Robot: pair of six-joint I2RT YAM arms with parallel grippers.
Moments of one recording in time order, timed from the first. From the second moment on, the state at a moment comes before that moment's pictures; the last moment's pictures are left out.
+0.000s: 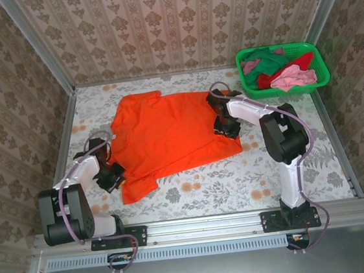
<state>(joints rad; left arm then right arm) 0.02 1.36 0.69 -0.84 0.16 -0.70 0.40 2.05 1.50 -0.96 0.10 0.93</state>
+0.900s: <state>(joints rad) 0.02 1.40 0.70 -0.82 0.19 -0.66 0.40 2.12 1.58 -1.01 0.11 0.97</state>
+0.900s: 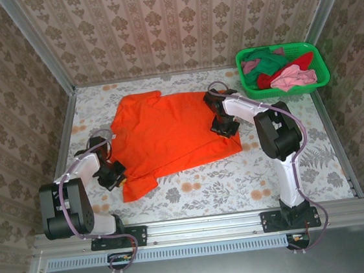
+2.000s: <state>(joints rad) 0.03 1.36 1.59 -0.91 0.21 -0.70 0.32 1.31 1.48 -0.68 0.22 0.62</state>
